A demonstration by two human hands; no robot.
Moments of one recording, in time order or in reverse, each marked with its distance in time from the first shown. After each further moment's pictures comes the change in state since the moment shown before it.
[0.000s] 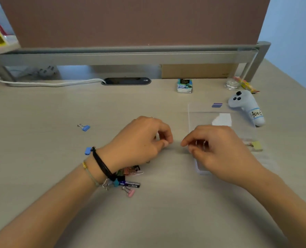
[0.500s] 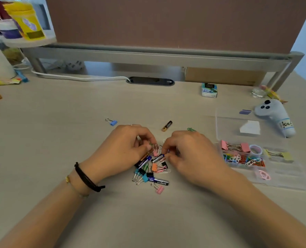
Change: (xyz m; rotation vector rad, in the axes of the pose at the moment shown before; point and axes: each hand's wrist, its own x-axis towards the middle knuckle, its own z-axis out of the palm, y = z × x) left_hand -0.075 -0.066 -0.017 -0.158 0.164 -0.235; right_hand 0.039 -0.079 0.064 -0.155 -0.112 -0.133
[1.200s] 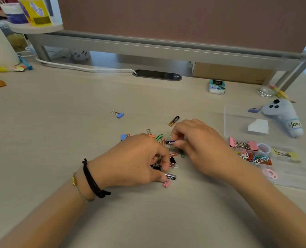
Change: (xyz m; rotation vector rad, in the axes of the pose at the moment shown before) left_hand -0.025 0.018 -0.002 0.086 -0.303 0.121; right_hand 0.009 0.009 0.000 0.035 -0.035 -0.046
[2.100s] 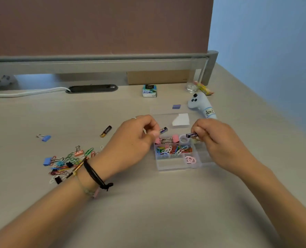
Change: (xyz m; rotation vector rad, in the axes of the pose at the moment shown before) left_hand 0.113 0.099 0.045 -0.205 0.305 0.124; right_hand -0.128 0.131 -0.072 0.031 0.352 0.266
